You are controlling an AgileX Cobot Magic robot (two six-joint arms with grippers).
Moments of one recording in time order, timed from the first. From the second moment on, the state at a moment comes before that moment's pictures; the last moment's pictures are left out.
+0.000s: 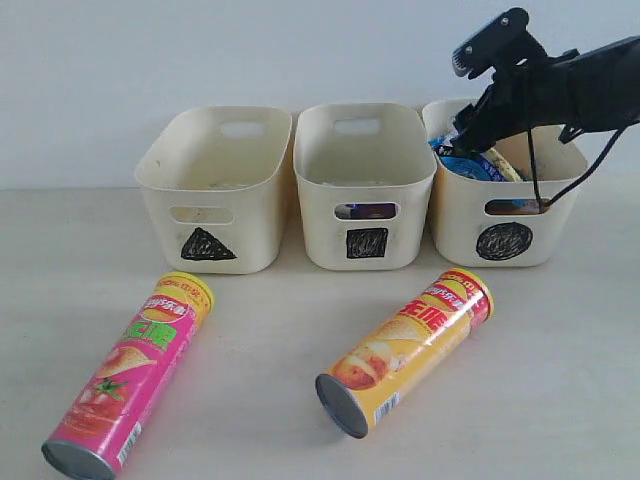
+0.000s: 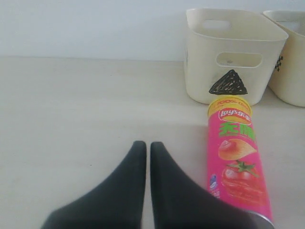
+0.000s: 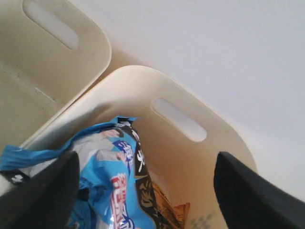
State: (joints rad) left arm -0.01 0.00 0.00 -0.02 0.31 0.00; right arm 0.15 2.03 -1.52 1.32 0.04 -1.87
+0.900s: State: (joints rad) left arm -0.01 0.00 0.00 -0.02 0.31 0.00; right arm 0.15 1.78 -1.52 0.42 0.77 -0.85
